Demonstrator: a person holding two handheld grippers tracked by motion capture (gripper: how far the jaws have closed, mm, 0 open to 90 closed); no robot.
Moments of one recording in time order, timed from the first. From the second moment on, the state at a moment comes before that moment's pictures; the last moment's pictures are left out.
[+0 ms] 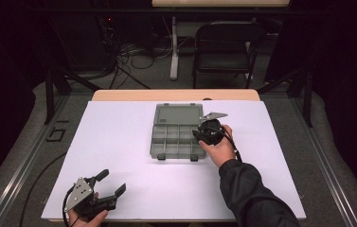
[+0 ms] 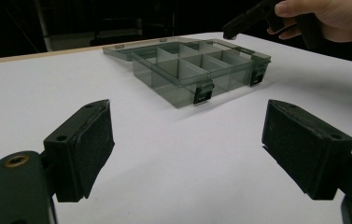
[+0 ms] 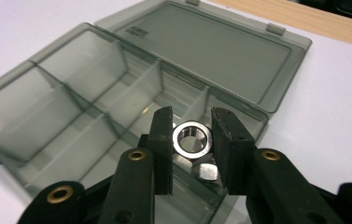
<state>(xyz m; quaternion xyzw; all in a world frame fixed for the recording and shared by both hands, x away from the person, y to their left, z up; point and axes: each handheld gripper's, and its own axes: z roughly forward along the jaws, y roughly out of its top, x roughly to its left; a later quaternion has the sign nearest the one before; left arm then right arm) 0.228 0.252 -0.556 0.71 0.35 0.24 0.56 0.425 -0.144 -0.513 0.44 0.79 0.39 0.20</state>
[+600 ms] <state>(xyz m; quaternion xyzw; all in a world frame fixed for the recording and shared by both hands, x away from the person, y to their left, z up) 0.228 0.252 -0.556 0.71 0.35 0.24 0.56 0.433 -0.144 -0.522 0.45 0.78 0.39 0.20</state>
